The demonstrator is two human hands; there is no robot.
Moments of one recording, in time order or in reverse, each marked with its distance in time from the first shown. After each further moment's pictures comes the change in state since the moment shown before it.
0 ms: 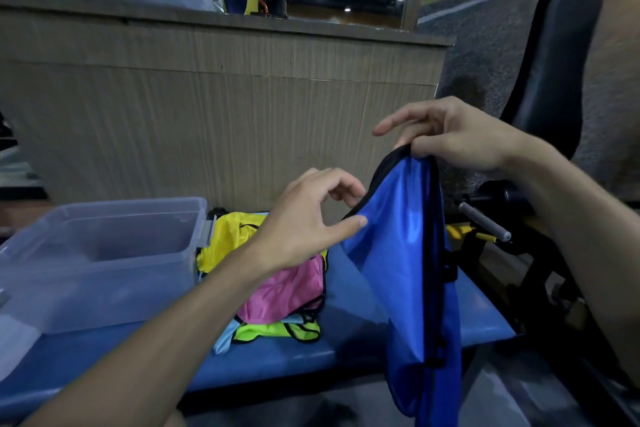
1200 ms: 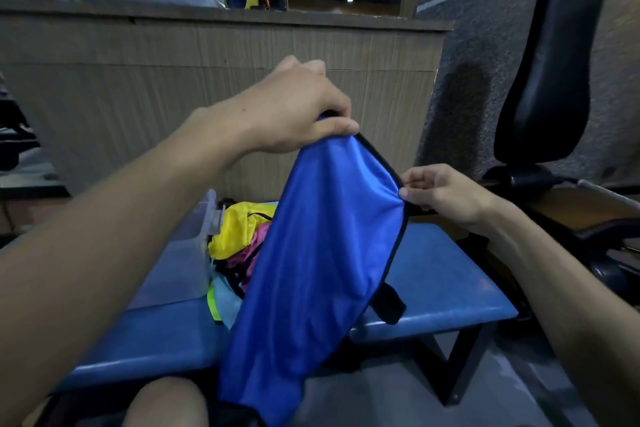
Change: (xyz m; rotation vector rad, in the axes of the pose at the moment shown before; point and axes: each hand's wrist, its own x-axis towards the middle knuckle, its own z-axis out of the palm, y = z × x) left_hand 0.081 0.048 -0.085 0.771 -0.357 0.199; right_hand -0.025 0.101 0.056 0.252 0.125 0.221
